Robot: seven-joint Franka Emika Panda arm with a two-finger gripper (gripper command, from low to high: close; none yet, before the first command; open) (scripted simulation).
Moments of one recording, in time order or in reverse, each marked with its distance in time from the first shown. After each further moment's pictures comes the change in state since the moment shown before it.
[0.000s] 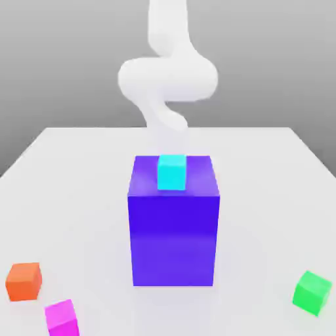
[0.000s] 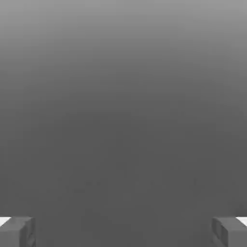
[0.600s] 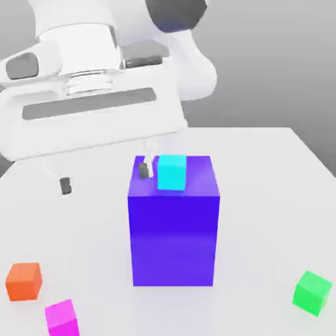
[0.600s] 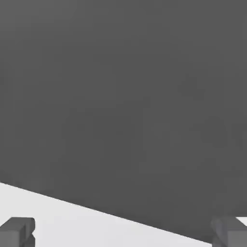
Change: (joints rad) arm 0.113 0.660 -0.291 -0.006 0.292 0.160 -0.649
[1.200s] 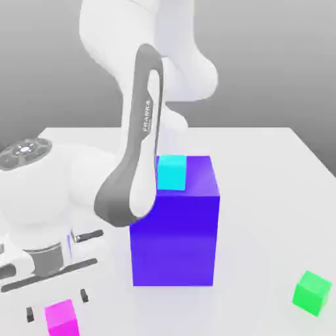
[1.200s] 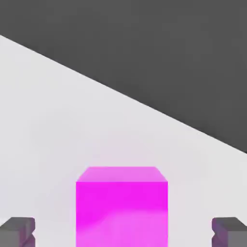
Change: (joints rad) arm -0.183 0.573 0.065 0.020 0.073 0.285 -0.384
